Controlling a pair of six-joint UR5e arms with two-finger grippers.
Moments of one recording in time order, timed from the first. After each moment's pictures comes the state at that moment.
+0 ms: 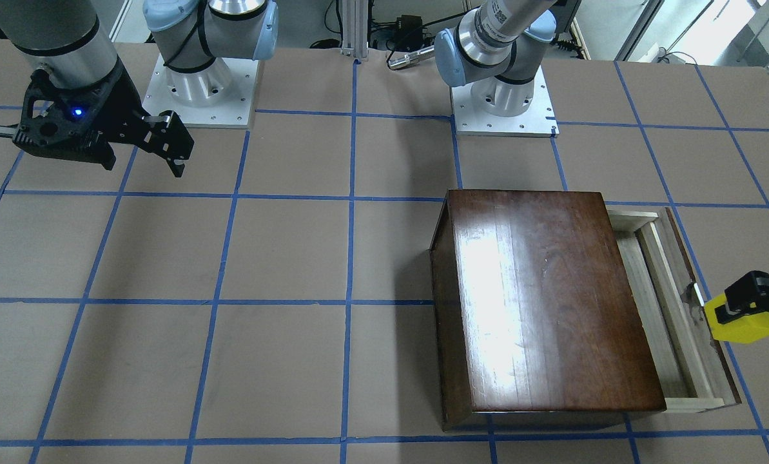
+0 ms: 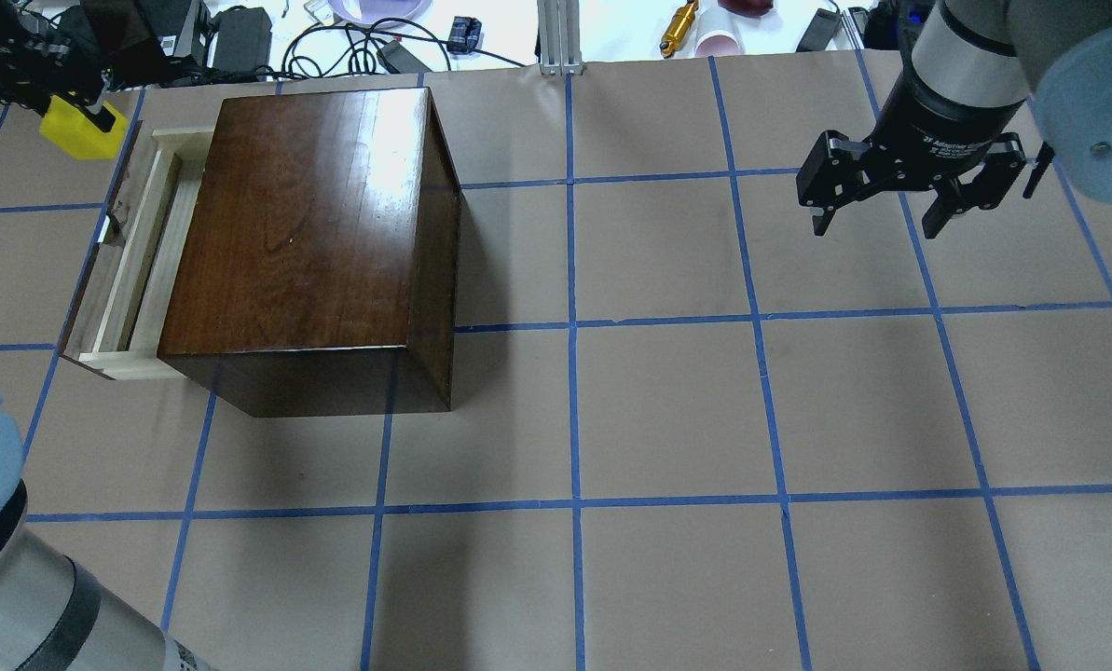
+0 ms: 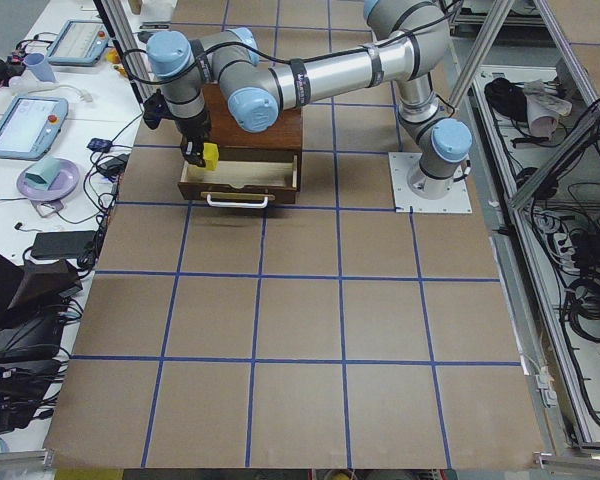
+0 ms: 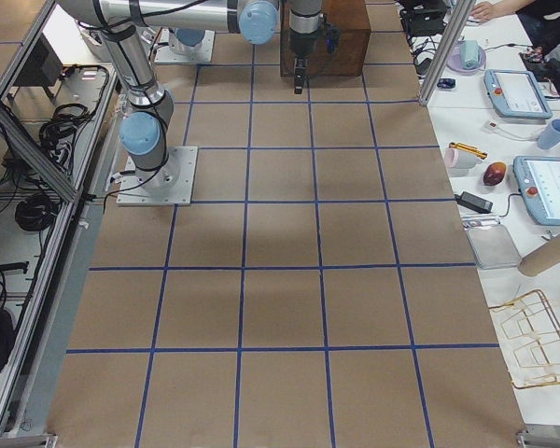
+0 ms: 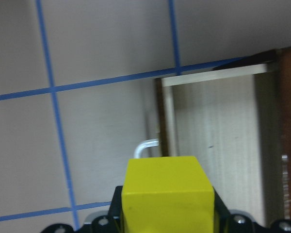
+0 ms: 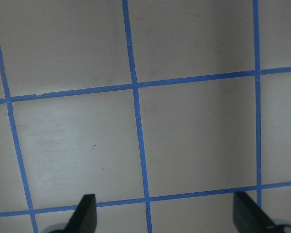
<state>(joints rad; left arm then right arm) -1.16 -2.04 -1.11 -1.62 1.48 0.54 1.52 -1.59 1.63 -1.60 -1.58 0.04</state>
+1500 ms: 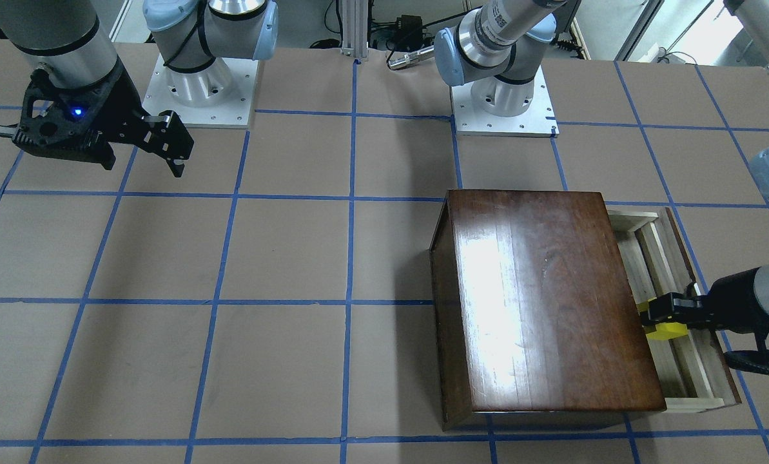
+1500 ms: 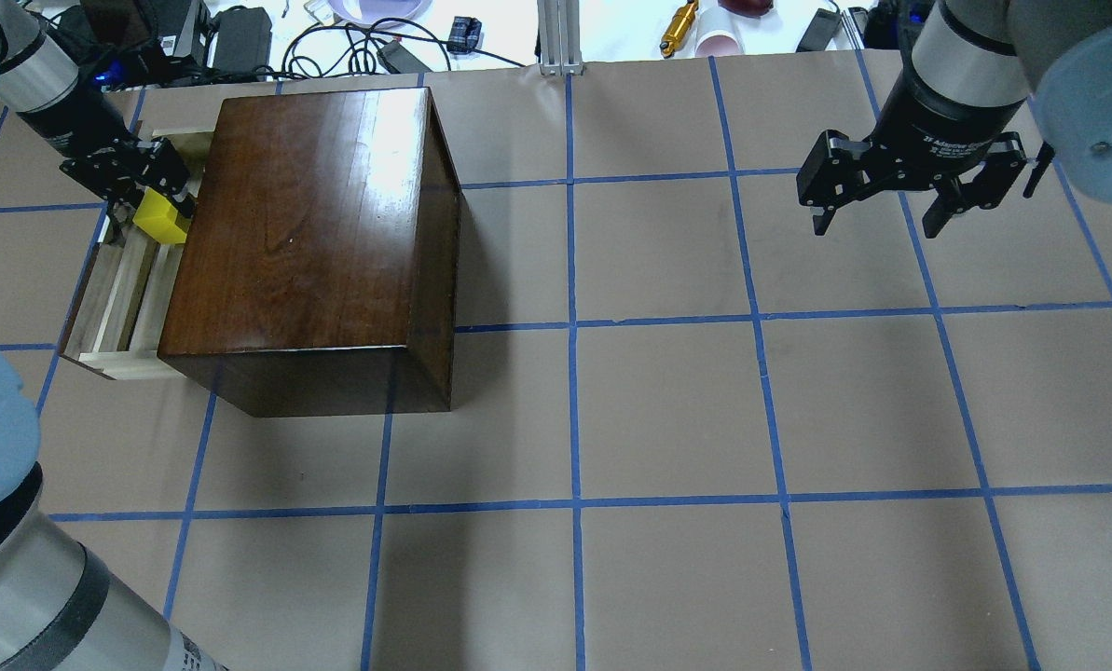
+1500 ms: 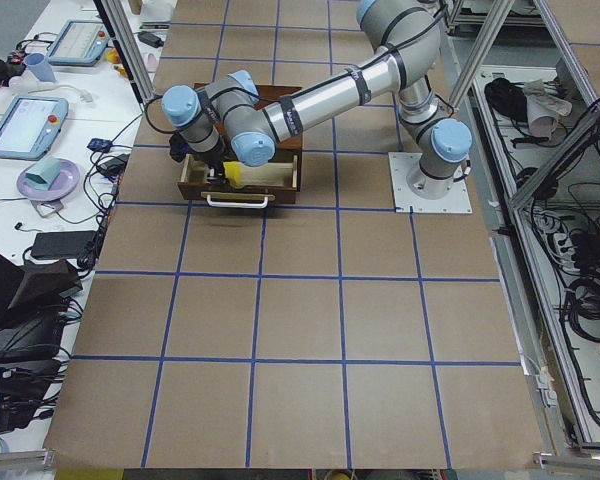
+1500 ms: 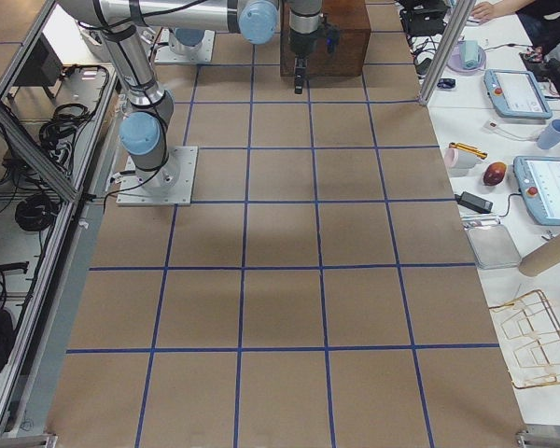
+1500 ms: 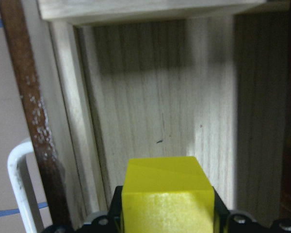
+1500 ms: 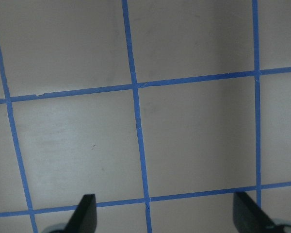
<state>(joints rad) -1.16 -2.09 -1.27 -1.55 1.47 0.52 1.52 -1.59 1.63 -1.60 -1.59 0.04</state>
